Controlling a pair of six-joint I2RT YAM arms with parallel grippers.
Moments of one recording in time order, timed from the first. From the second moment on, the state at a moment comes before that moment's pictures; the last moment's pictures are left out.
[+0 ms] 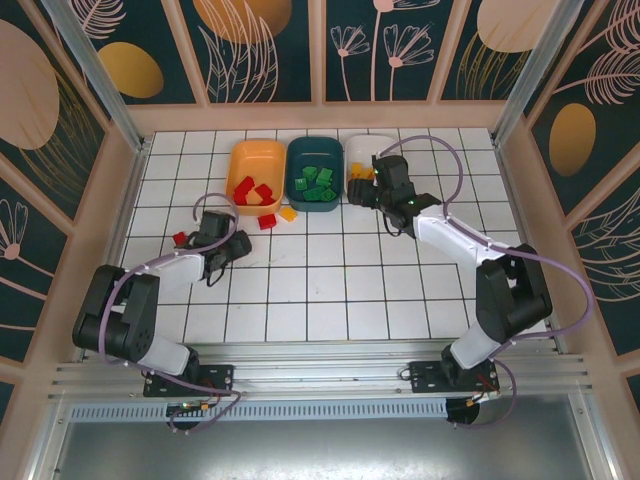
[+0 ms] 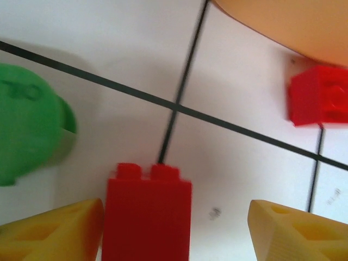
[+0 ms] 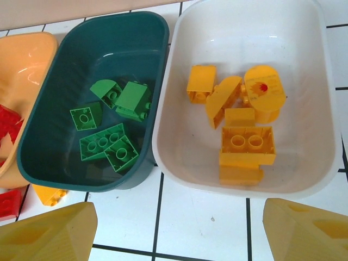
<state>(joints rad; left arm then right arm) -0.28 1.50 0.64 -0.07 -0.05 -0.63 0.49 1.58 1.13 -0.19 0.13 0.37</state>
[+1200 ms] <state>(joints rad) -0.33 1.72 1.03 -0.32 -0.19 -0.65 0.50 1.56 1.06 -0.19 0.11 0.39</state>
